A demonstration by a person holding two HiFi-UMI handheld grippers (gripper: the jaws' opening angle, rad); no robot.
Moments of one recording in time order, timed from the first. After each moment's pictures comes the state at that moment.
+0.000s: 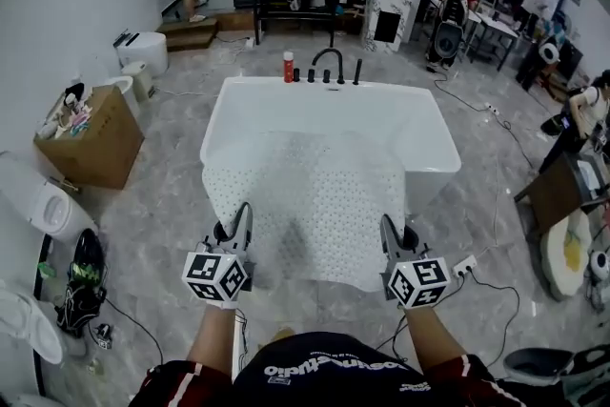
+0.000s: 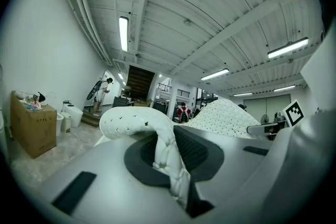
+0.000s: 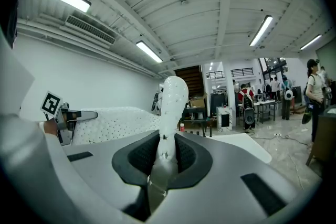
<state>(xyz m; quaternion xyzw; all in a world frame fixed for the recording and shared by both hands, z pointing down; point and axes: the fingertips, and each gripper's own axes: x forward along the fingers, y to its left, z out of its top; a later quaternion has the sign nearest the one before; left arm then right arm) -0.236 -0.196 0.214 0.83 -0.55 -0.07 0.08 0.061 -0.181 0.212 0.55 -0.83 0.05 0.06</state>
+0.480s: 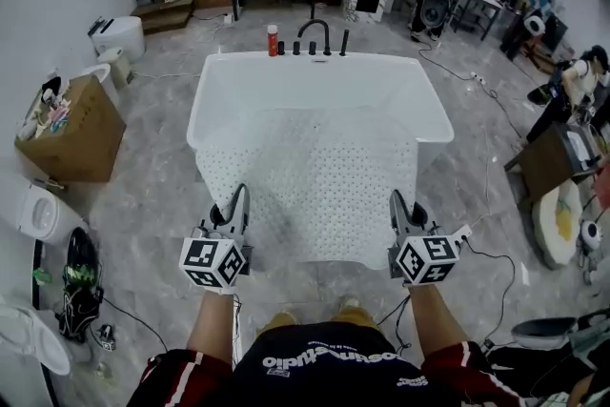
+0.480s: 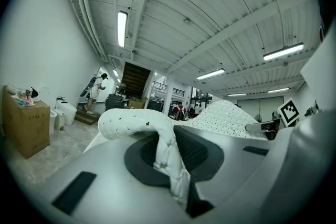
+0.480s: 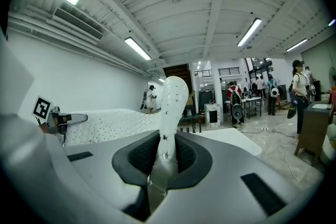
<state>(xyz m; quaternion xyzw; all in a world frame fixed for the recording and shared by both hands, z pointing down) -0.251 -0.223 0.241 0.85 -0.52 -0.06 0.08 0.070 -0.197 0.233 0.60 -0.79 0.08 0.05</state>
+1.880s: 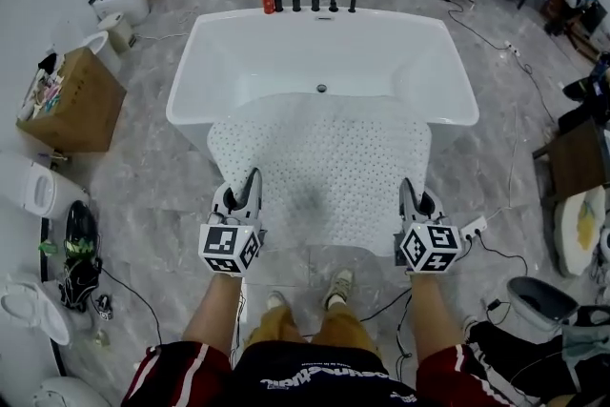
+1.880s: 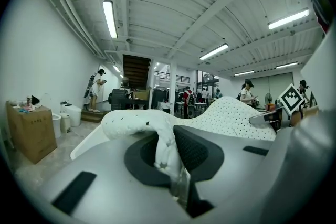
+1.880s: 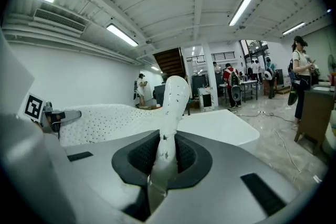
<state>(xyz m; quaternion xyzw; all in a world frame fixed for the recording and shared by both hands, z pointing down) -0.089 -0.341 0.366 0.83 -0.55 0.03 0.06 0.233 -0.329 0.384 0.60 -0.78 0.15 0.08</state>
